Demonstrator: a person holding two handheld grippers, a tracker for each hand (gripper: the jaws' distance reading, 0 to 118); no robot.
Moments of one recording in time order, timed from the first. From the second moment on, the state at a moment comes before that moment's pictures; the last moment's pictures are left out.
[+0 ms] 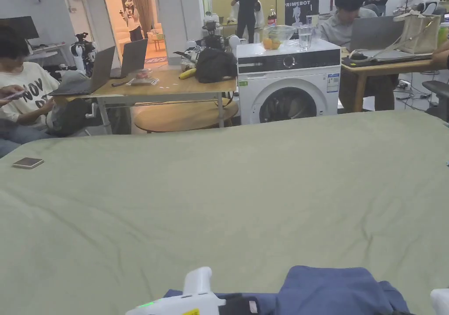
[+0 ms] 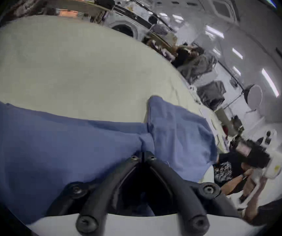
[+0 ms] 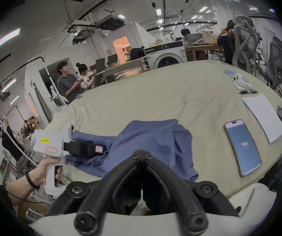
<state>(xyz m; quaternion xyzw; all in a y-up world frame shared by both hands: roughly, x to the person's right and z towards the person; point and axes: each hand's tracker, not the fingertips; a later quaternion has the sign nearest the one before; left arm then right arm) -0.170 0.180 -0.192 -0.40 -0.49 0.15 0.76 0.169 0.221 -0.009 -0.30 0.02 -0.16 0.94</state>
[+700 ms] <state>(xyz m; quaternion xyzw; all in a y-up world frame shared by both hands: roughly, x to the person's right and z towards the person) -0.315 0.133 -0.189 -0.45 -0.34 0.46 0.69 0.167 0.230 -0.016 -0.30 0.04 -0.17 0.94</state>
